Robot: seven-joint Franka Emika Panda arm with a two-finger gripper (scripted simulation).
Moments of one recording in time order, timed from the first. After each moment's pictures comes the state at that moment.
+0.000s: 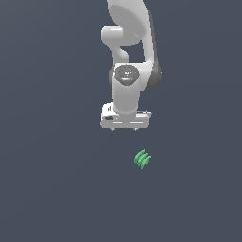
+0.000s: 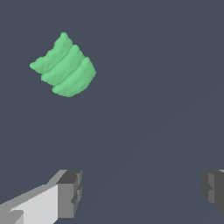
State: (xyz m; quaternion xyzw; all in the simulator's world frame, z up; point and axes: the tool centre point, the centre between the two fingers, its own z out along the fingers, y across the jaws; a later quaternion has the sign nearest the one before) arm -0.020 0.016 0.141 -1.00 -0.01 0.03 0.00
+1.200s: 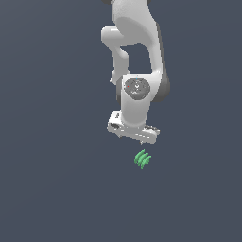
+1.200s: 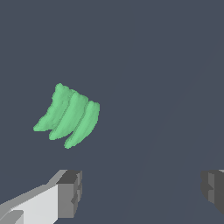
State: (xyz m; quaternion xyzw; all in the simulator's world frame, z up) arm 0.023 0.044 0.124 -0.99 0.15 0.02 0.00
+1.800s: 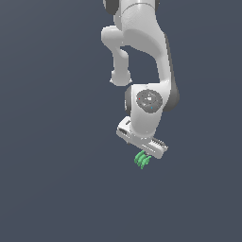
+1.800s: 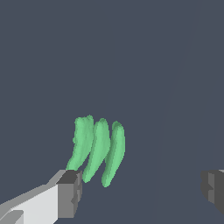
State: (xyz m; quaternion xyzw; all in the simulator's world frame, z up) arm 0.057 0.074 0.107 -0.96 0.29 0.01 0.00
